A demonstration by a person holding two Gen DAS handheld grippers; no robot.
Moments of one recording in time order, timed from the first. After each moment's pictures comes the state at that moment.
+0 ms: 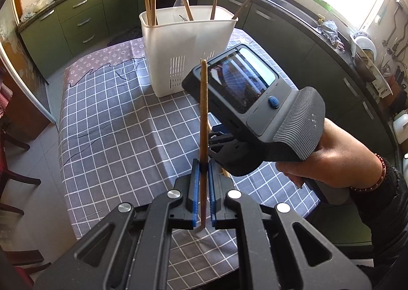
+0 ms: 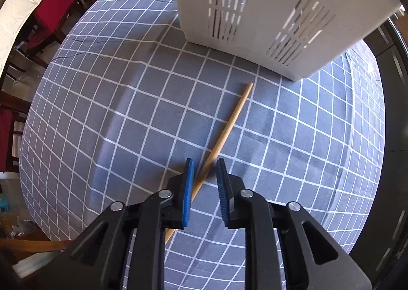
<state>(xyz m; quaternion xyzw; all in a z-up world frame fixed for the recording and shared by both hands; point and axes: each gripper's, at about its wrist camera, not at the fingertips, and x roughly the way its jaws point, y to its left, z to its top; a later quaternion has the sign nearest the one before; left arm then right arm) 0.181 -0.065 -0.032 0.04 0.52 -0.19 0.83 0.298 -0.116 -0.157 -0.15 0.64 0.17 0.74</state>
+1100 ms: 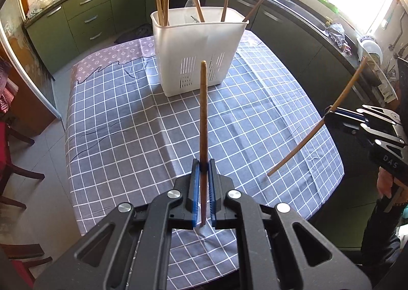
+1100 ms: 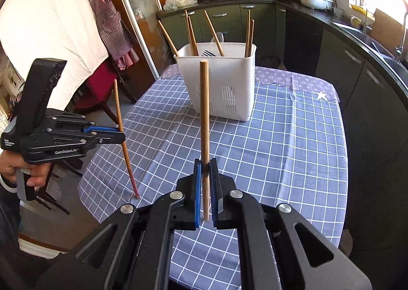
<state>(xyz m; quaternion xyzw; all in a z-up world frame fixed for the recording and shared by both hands) 0.184 -0.060 -0.028 0.03 0.52 -0.17 0.83 0.174 -0.264 -0.008 0.00 0.43 0.27 0.86</state>
